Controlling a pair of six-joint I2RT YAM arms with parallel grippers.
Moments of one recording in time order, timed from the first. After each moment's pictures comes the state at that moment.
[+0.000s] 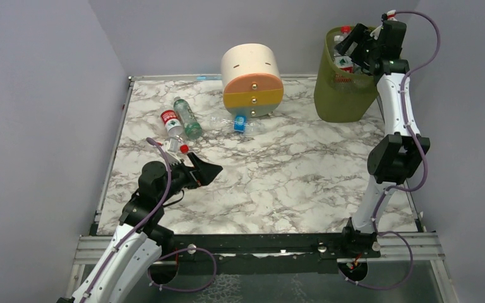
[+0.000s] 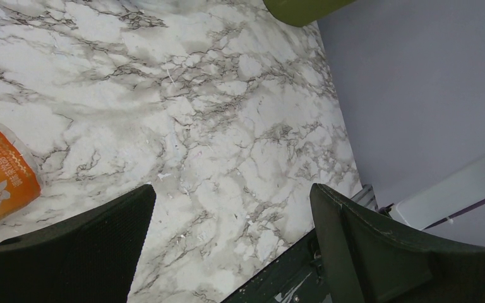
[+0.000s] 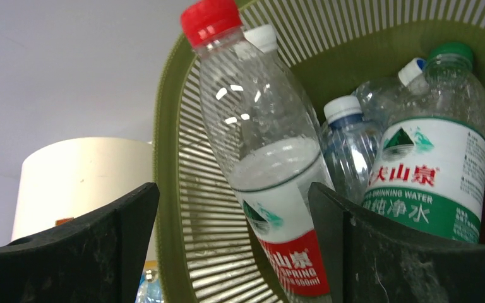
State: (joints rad) left arm -0.39 0.48 0.44 -0.26 0.29 -0.77; right arm -0.11 2.00 2.12 -0.46 -0.22 0.43
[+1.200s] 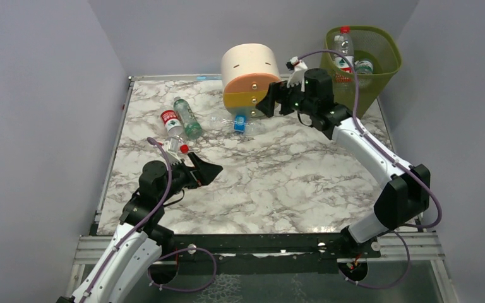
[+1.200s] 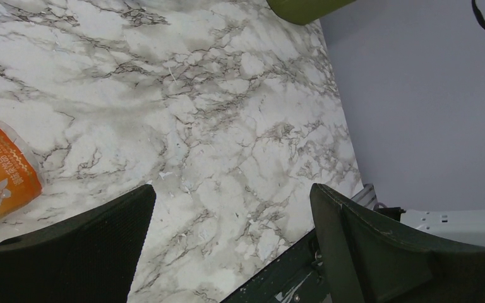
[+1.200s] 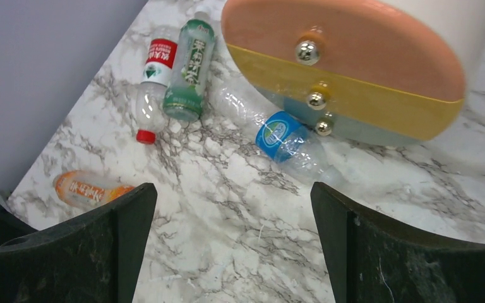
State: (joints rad) left arm -0.39 0.48 0.44 -0.26 0.29 -0.77; right arm 0.44 1.52 1.39 -0.20 -0.28 0.27
